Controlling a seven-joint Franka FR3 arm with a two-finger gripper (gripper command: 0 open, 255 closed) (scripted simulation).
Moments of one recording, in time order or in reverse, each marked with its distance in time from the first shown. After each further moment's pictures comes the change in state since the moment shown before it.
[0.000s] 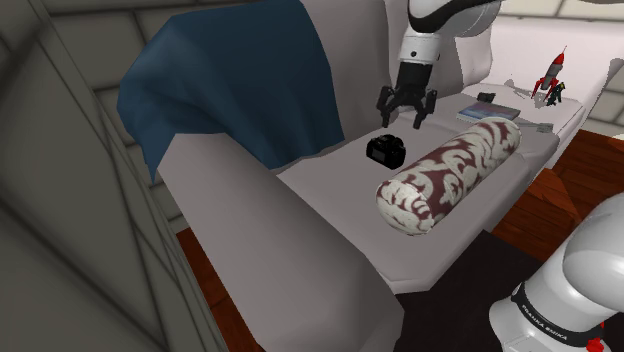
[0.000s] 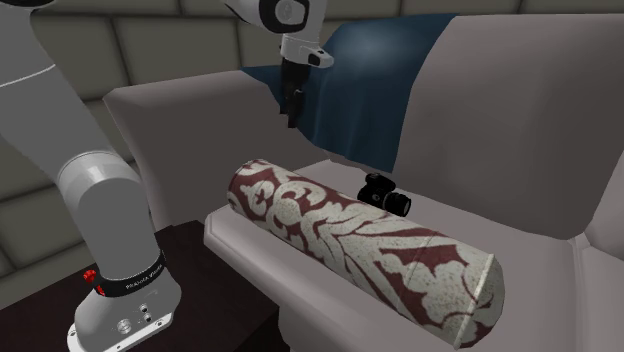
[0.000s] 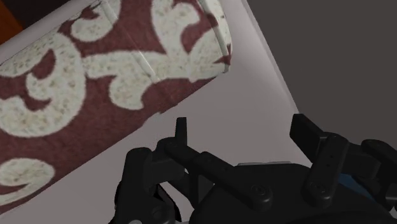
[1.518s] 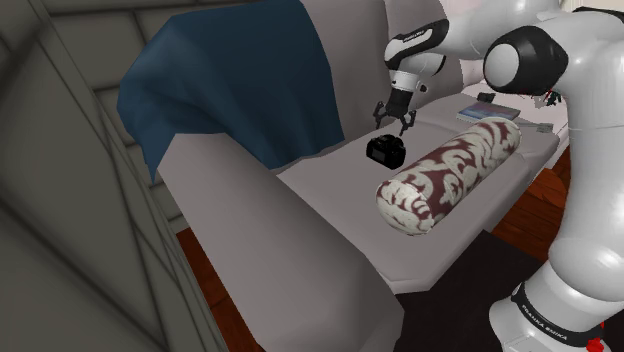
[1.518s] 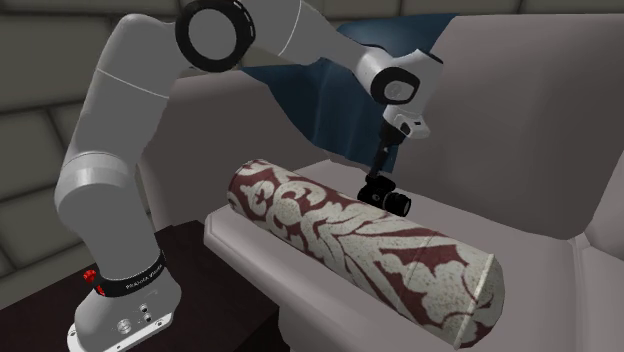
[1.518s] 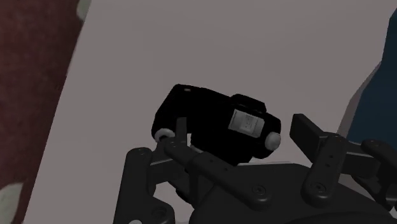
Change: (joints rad) arm -0.206 0.801 -0.135 0.656 0.228 0.046 0.240
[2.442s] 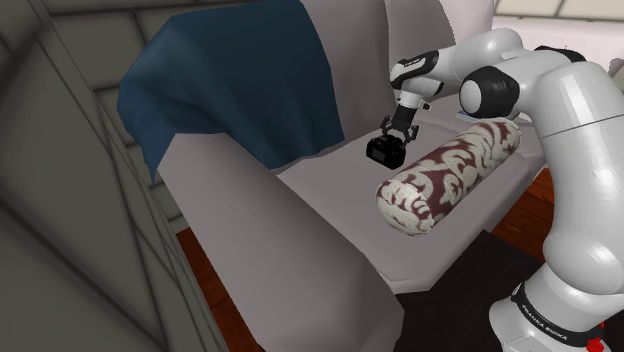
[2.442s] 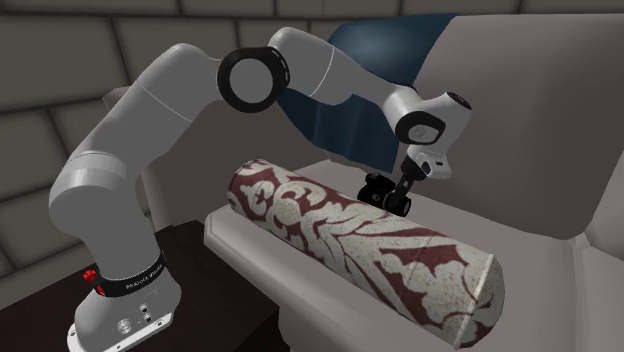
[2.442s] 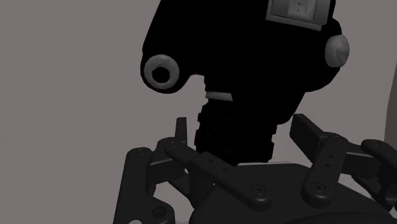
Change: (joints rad) arm -0.106 0.274 -0.010 0.226 0.083 0.018 0.075
